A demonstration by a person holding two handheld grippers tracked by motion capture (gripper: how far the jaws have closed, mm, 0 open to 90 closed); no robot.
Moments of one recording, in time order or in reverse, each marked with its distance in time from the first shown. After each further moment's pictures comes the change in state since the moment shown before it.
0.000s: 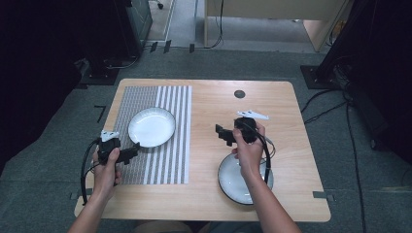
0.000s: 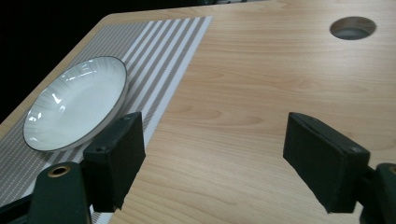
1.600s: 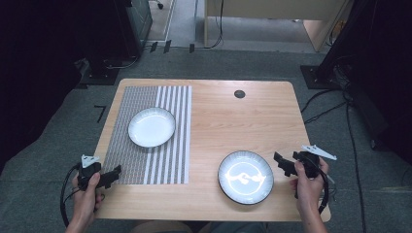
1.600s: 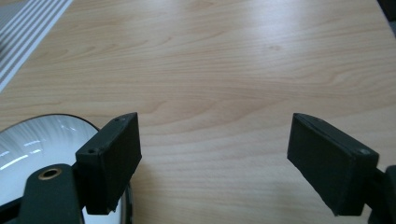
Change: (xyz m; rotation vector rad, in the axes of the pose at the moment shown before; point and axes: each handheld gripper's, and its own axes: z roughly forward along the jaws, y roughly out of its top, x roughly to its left) left arm 0.051 -0.070 -0.027 0.059 0.085 -0.017; right arm -0.141 -0.090 -0.106 -0.017 -0.212 0.110
